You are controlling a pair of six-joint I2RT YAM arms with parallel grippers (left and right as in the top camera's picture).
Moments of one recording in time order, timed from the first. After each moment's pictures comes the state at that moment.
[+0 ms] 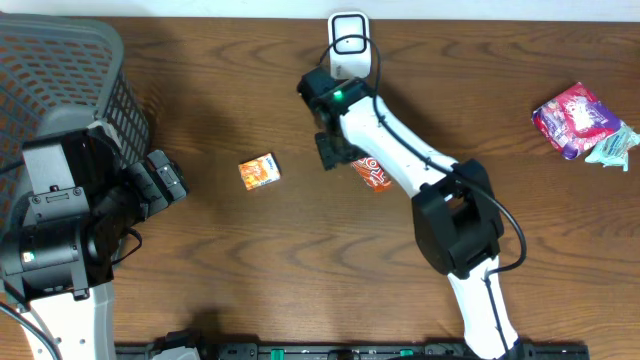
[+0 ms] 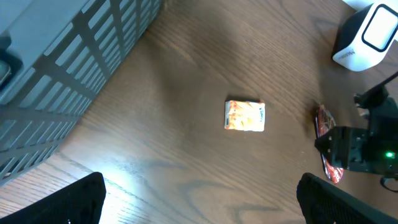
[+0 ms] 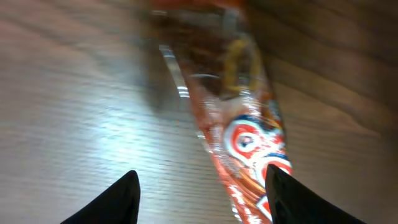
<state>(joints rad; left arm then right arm) 0.19 1.05 1.33 -1.23 0.12 -0.34 0.62 2.28 1.93 -1.15 0.16 0.31</state>
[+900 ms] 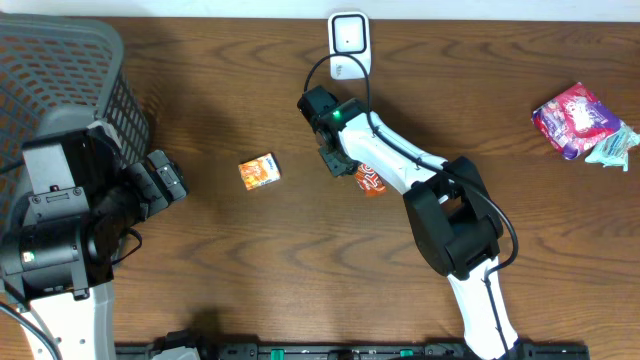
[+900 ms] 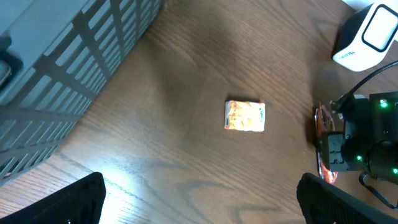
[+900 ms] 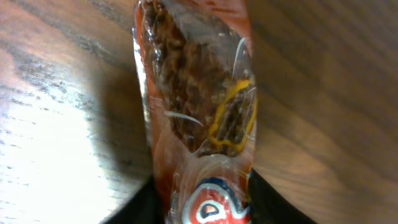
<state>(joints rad) 0.19 1.05 1.33 -1.23 0.12 -0.34 0.61 2.28 1.75 -0.93 0.30 0.11</state>
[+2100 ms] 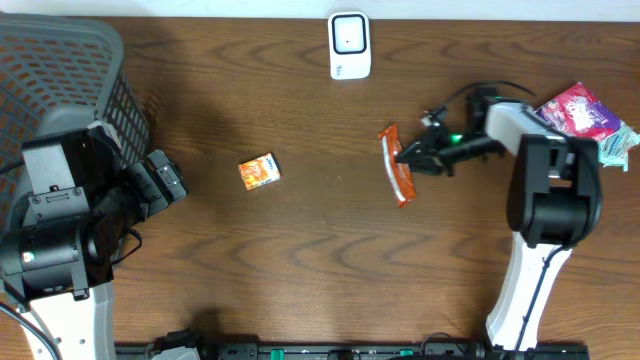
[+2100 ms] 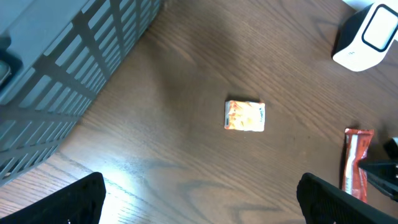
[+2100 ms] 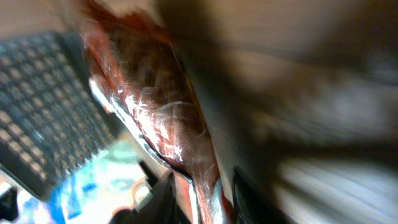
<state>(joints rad) 0.19 1.05 1.33 -1.23 0.12 -0.34 -0.06 2.28 1.51 -0.95 -0.95 0.12</state>
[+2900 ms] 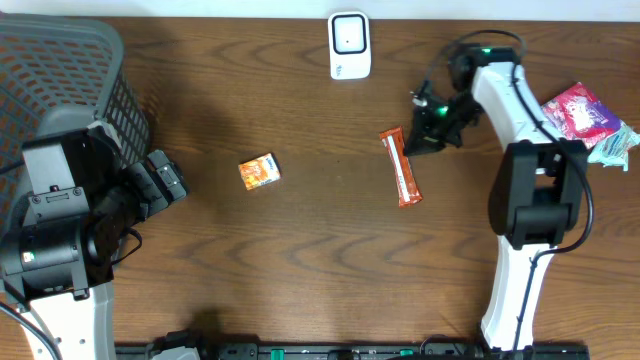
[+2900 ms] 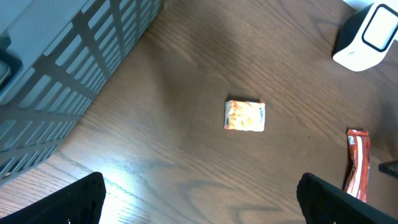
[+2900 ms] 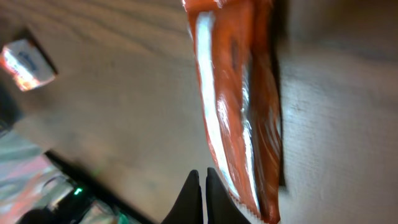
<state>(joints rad) 0.19 1.05 1.33 -1.23 0.12 -0.34 0.08 2.28 1.89 -1.33 -0.54 -0.01</state>
